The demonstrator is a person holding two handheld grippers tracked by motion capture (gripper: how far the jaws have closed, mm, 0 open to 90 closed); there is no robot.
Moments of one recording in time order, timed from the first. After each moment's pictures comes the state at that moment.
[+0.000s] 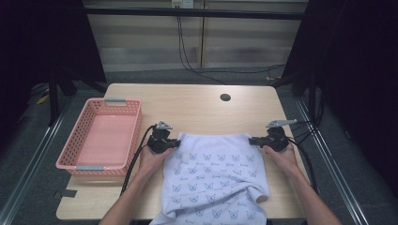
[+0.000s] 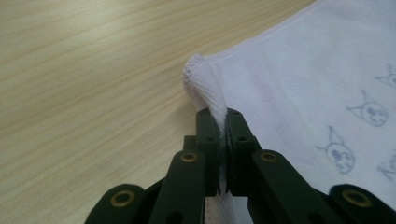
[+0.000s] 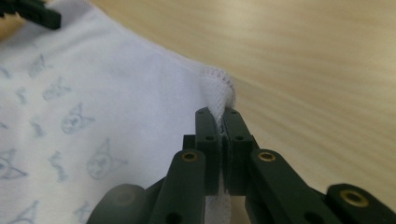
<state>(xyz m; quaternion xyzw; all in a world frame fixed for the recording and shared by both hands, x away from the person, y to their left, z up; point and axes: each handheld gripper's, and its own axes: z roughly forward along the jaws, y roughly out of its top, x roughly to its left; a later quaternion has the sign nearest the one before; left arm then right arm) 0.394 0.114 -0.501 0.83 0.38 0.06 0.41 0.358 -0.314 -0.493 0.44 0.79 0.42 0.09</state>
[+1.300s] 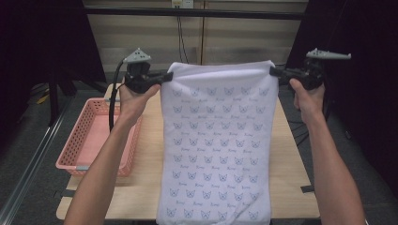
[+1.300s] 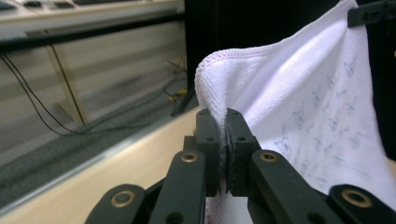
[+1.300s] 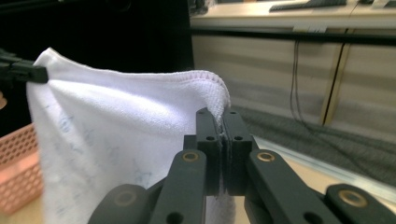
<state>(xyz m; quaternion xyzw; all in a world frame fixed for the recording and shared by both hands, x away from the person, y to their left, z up) 0.427 0.139 -0.291 0.77 0.29 0.17 0.54 0.405 -0.342 -0.284 0.40 0.69 0.56 0.21</state>
